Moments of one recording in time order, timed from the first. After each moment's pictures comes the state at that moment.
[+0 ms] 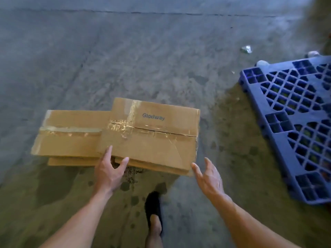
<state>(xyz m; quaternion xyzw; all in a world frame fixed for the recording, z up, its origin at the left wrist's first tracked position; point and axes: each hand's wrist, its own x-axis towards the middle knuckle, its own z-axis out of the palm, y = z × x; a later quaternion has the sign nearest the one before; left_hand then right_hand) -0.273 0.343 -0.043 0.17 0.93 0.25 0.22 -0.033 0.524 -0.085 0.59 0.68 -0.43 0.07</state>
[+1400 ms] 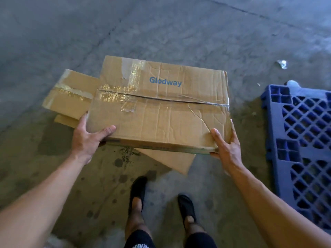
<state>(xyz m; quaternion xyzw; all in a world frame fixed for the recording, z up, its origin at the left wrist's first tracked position) -0.304 0.324 -0.026 0.00 0.84 0.52 0.17 -0.065 0.635 -0.037 0.50 0.58 -0.63 -0.14</state>
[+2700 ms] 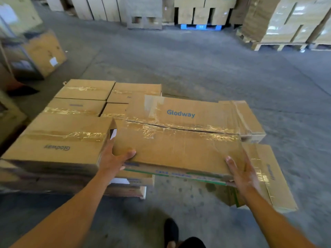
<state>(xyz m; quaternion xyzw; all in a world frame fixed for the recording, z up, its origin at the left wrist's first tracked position) 0.360 0.034 0.100 -0.38 0.67 0.62 -0.16 0.165 0.388 0.092 0.03 0.78 -0.60 0.16</state>
